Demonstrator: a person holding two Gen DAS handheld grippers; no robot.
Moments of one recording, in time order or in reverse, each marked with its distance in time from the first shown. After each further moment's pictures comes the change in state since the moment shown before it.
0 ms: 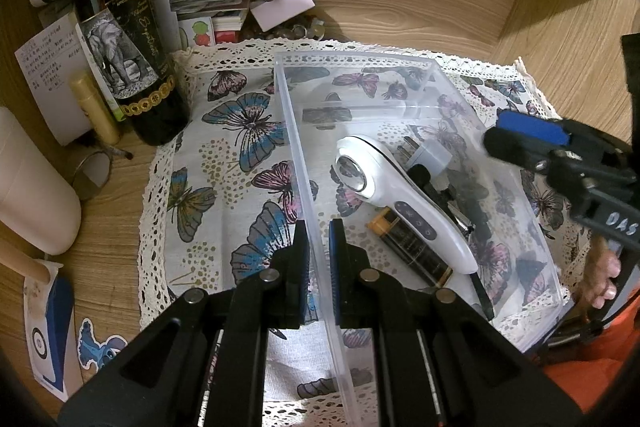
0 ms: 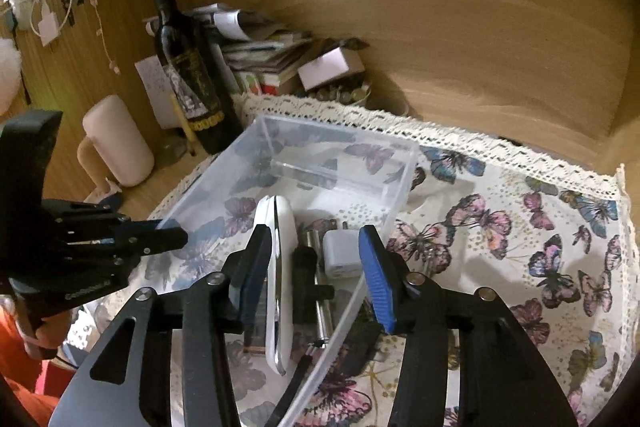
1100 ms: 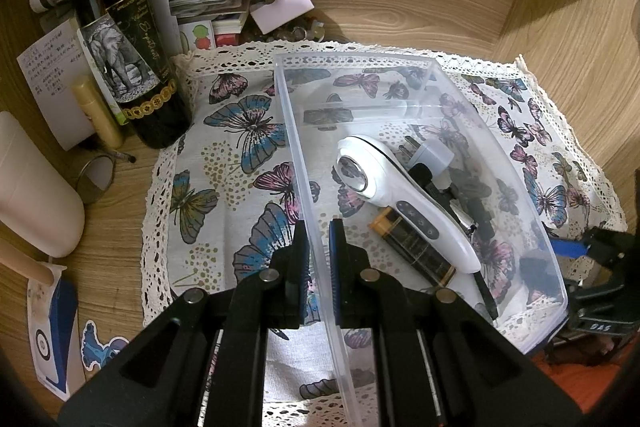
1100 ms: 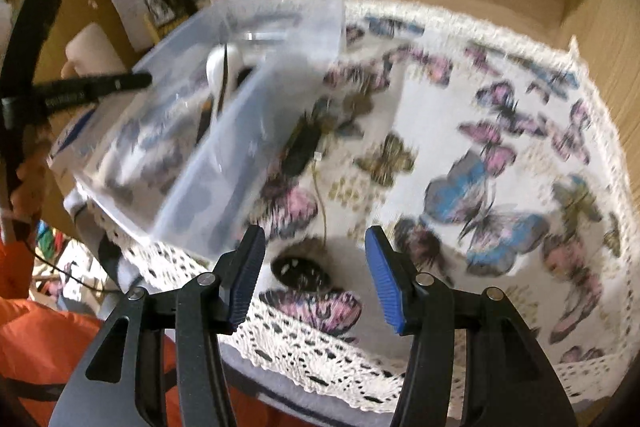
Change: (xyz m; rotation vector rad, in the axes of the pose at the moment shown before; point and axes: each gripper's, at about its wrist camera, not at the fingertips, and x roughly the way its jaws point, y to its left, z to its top) left arm 0.000 -0.002 0.000 0.013 -0.008 0.014; right arm -0.027 -0.030 -0.100 0.077 0.256 -0.064
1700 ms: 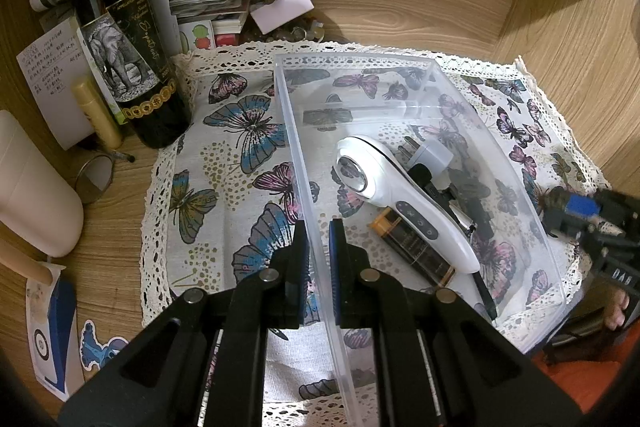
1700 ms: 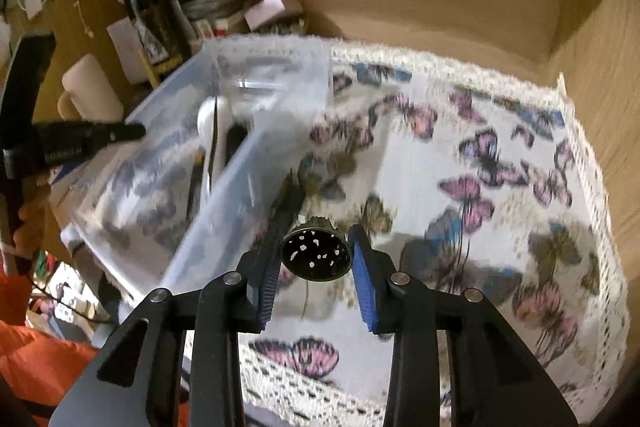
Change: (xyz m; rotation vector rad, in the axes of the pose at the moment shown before) left arm 0.000 0.000 0.000 0.000 0.000 0.000; right arm -0.007 -0.004 0.025 -0.016 -0.148 -0.039
